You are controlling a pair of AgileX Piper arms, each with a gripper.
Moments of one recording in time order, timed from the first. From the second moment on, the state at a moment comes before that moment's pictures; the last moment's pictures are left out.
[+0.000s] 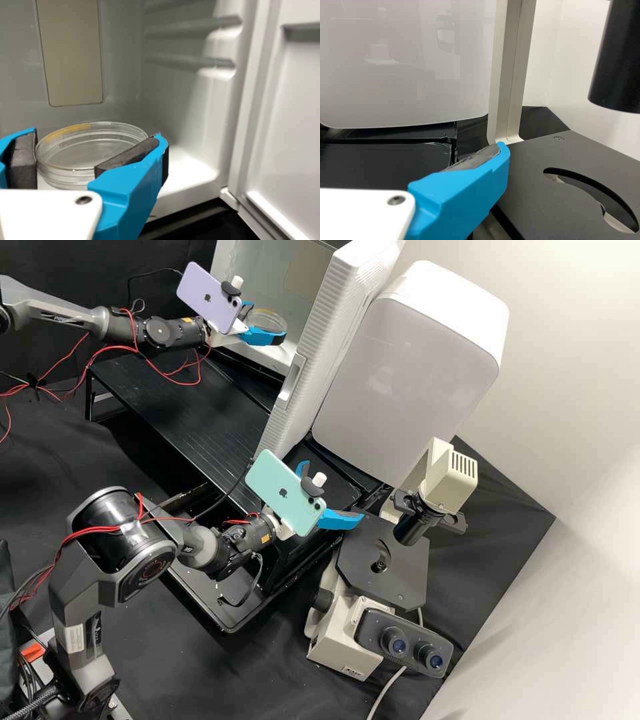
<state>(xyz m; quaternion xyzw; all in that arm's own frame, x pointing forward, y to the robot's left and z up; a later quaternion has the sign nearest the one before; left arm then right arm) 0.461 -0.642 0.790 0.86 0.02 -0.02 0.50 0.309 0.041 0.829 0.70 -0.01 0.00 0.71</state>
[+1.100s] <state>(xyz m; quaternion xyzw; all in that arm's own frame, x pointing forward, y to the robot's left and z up) 0.532 -0.619 0.770 0.86 0.08 0.03 0.51 0.309 0.041 0.829 0.70 -0.01 0.00 0.71</state>
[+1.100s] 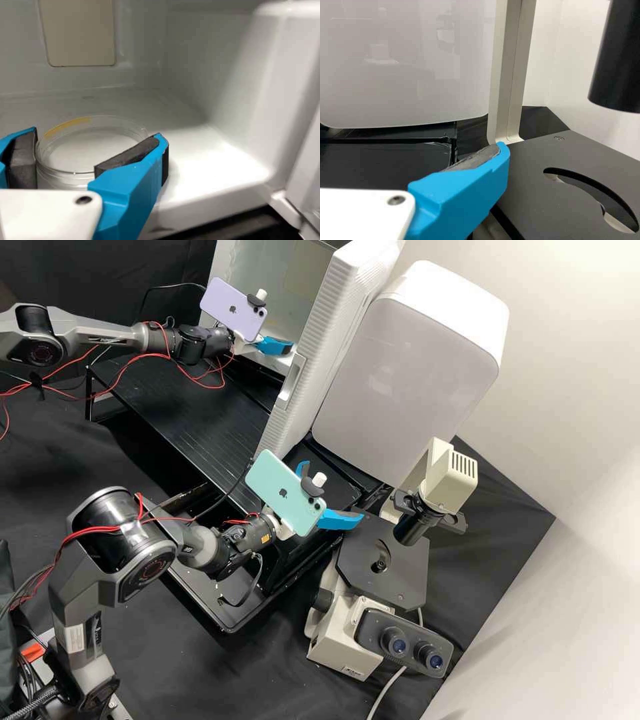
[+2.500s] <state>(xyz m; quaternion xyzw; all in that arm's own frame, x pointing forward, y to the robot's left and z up) 0.529 -0.603 0.786 0.86 0.10 0.04 0.50 0.309 0.041 0.829 0.70 -0.01 0.00 0.71</state>
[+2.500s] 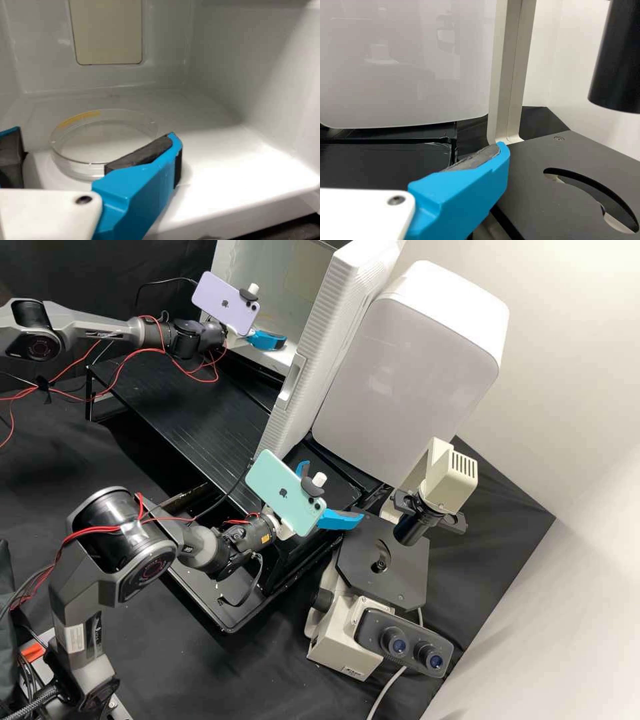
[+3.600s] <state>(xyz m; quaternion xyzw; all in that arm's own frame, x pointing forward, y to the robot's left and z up) 0.344 -0.620 0.769 0.91 -0.06 -0.03 0.40 0.309 0.041 0.829 0.70 -0.01 0.00 0.71</state>
